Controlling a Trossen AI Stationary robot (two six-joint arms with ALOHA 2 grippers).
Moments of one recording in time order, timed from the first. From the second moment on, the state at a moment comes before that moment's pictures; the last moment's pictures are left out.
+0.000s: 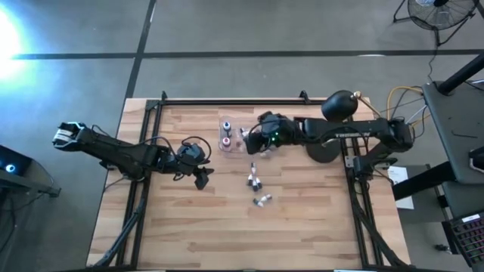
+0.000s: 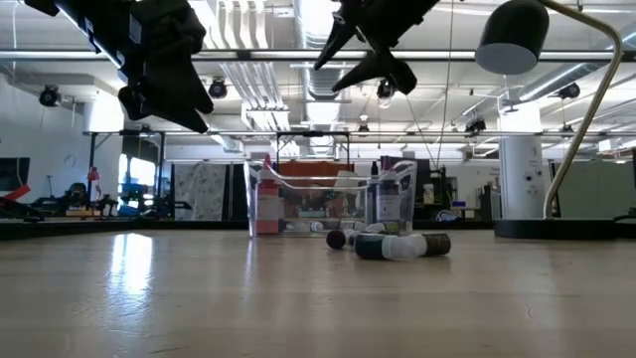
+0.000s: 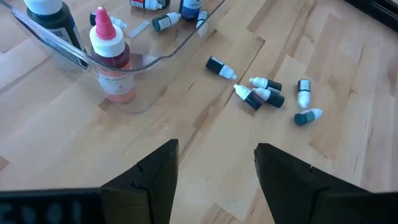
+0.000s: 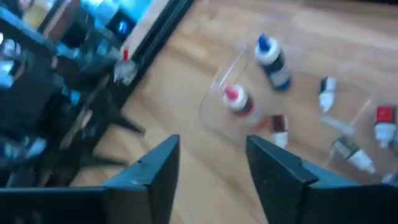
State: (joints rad) left arm -0.20 1.07 0.71 -0.40 -0.36 -0.69; right arm -0.08 1.58 1.32 -0.39 0.18 0.91
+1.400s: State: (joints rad) left arm -0.21 1.91 1.14 0.10 0.05 0.00; right arm 0.56 1.61 0.97 -0.78 0.25 1.36
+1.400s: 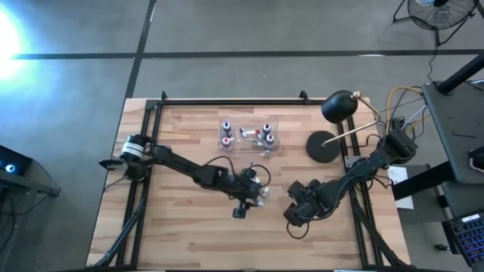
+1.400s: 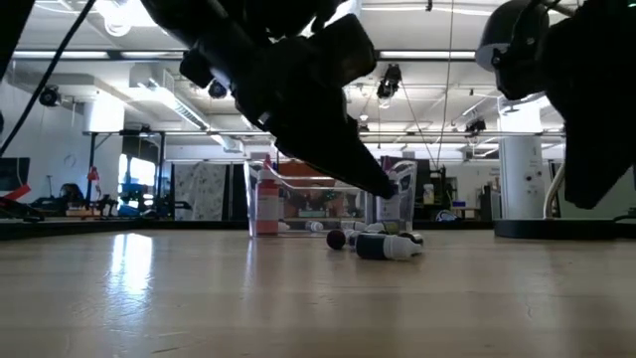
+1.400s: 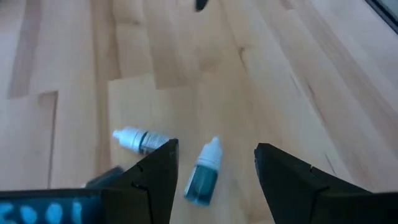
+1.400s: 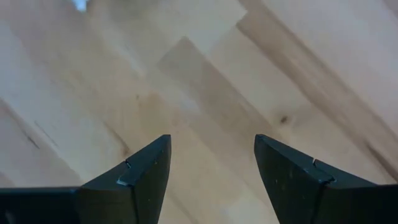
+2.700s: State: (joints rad) left arm -0.15 1.70 1.16 -0.02 -0.73 -0.24; right arm 0.53 1.61 0.93 -0.77 0.32 1.36
